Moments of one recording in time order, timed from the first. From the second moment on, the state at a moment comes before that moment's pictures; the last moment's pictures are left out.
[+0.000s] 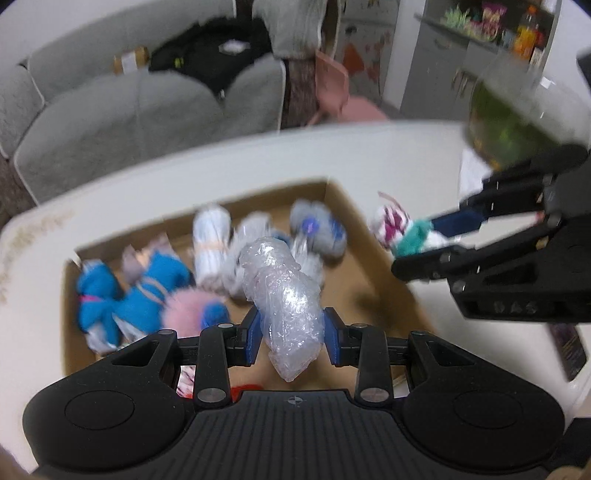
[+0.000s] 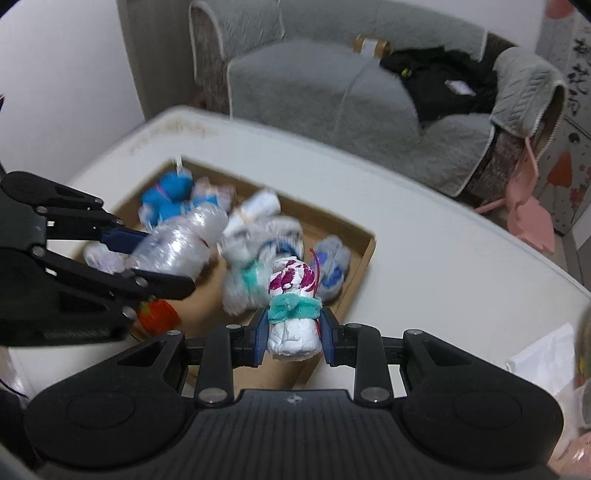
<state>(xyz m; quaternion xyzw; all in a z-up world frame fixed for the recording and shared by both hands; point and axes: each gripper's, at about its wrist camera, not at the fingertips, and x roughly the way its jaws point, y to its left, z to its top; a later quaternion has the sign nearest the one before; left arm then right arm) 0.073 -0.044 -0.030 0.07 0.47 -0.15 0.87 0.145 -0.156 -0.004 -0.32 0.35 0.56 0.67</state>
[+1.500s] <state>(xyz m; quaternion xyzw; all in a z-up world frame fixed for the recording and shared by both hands) 0.099 -0.026 -0.082 0.06 0.50 -0.11 0.86 0.149 -0.134 -0.054 -0.36 0.39 0.55 0.64</state>
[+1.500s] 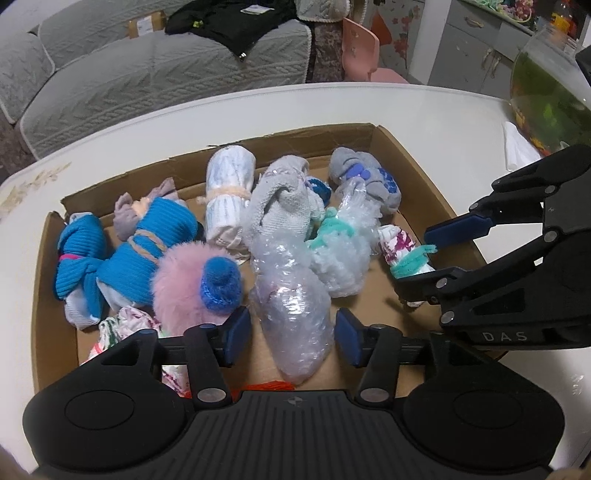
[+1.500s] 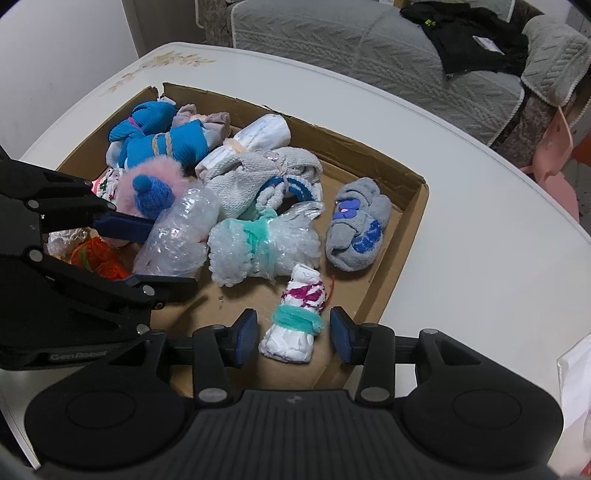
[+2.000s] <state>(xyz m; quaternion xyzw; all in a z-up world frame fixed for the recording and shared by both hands) 0.081 -0.023 -0.060 0.06 0.49 -0.10 0.86 0.145 -0.140 -0.042 -0.36 0.38 0.55 0.65</state>
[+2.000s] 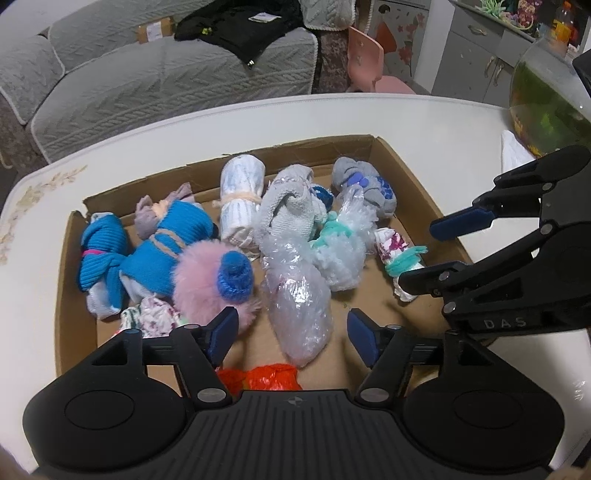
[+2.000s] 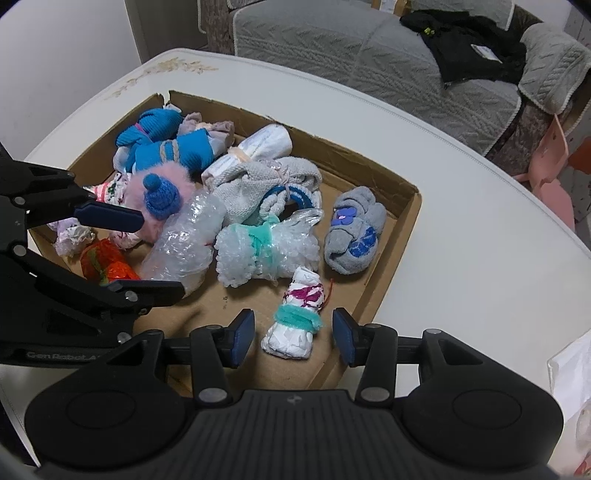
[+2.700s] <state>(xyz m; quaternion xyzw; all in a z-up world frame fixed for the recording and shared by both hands) -0.094 -0.050 -0.065 0.06 0.51 -0.13 0.85 0.079 -0.214 -0.016 -0.32 0.42 0.60 0.60</state>
